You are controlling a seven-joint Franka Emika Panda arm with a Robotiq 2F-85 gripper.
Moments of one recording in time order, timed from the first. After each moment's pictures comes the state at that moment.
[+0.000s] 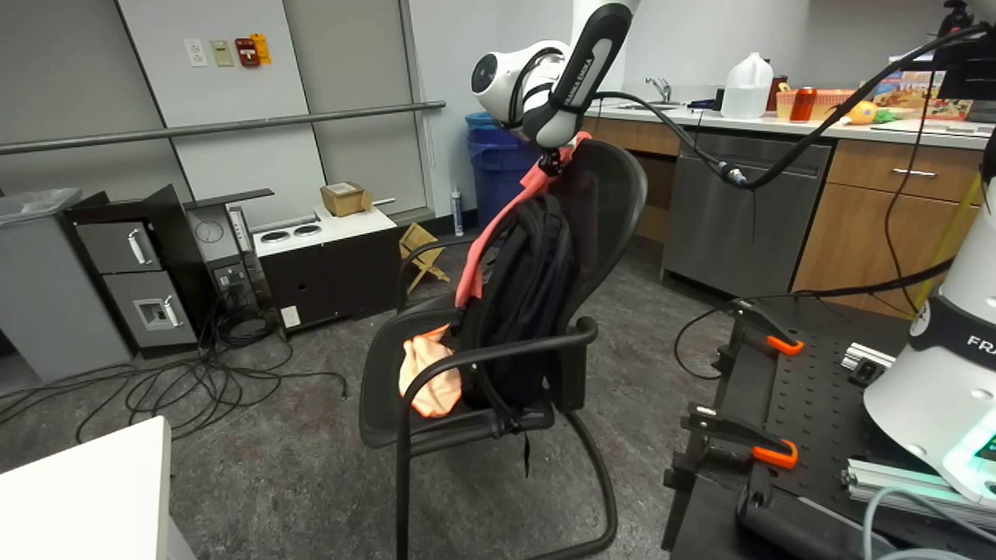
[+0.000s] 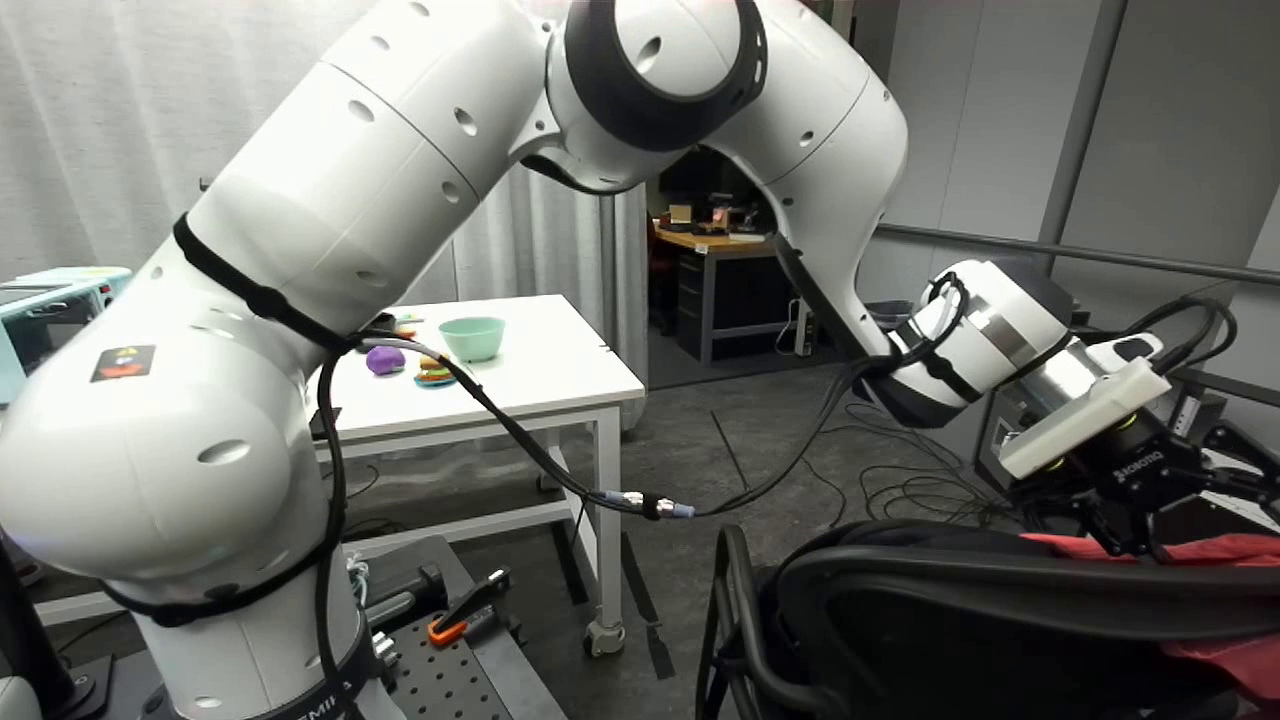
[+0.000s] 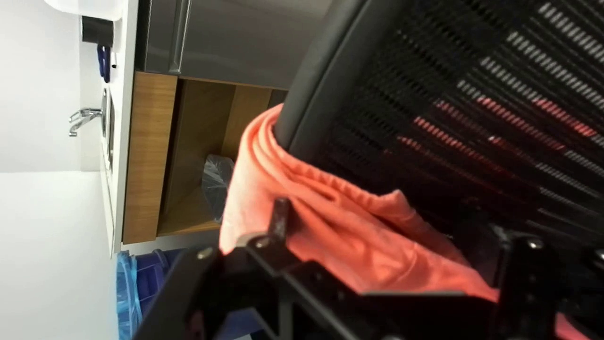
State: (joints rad) arm -0.10 0.79 -0.34 -1.50 -1.03 2.27 0.26
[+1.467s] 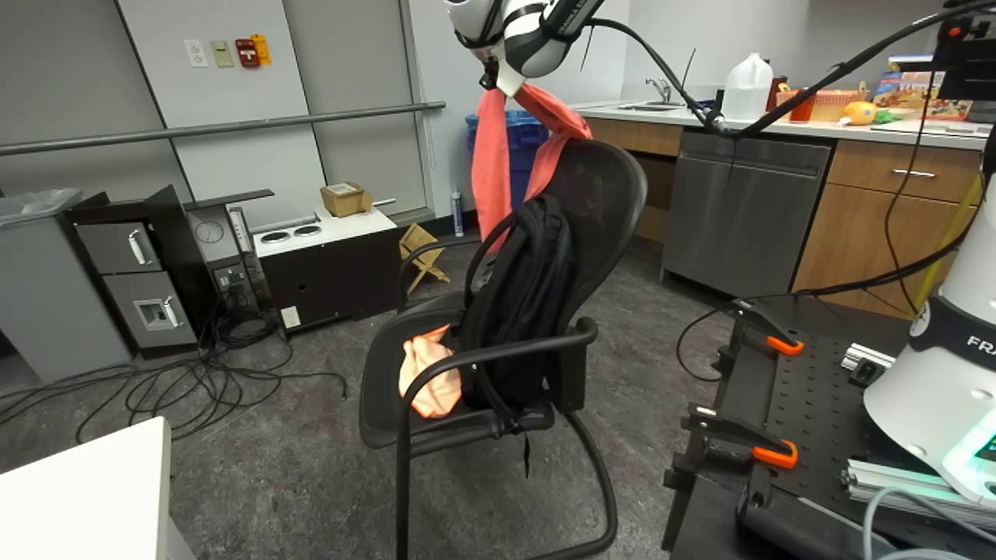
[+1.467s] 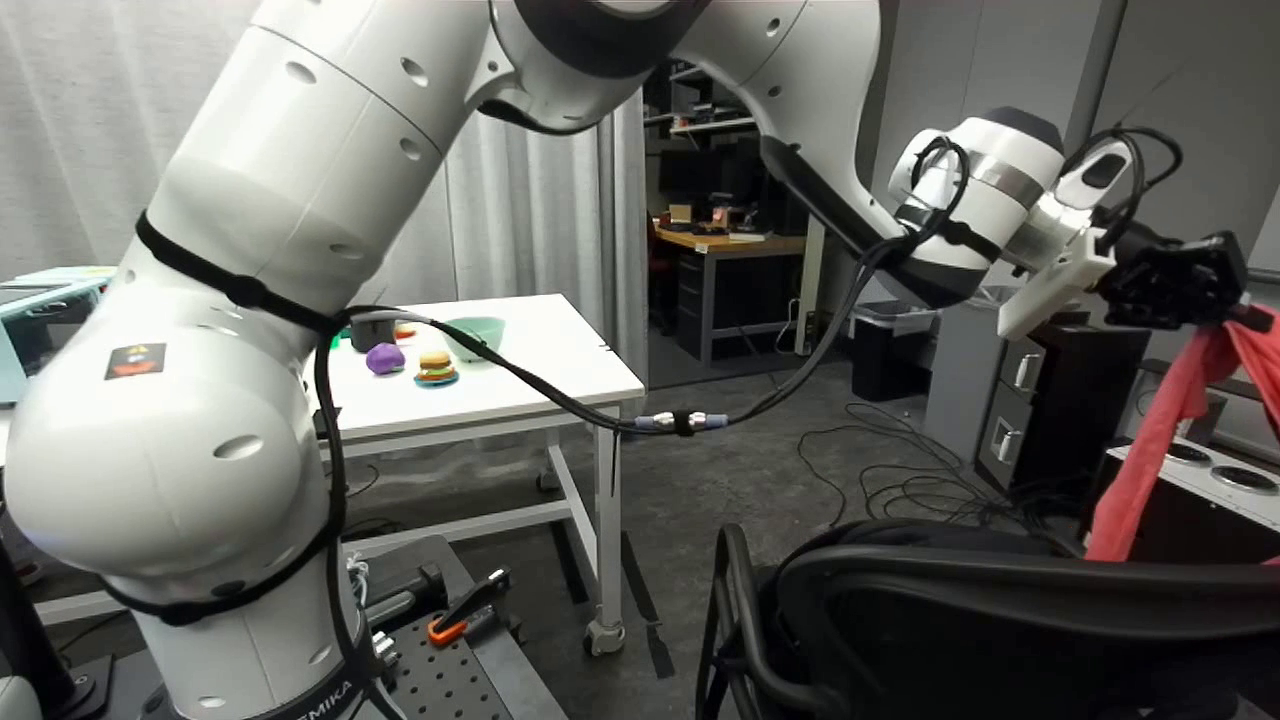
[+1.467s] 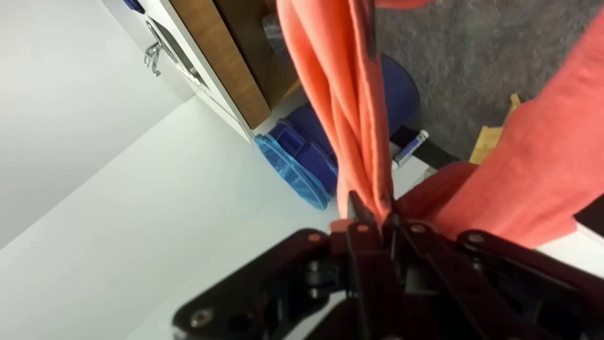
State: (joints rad) arm -0.05 0.62 -0.31 -1.42 -1.26 2.44 0.91
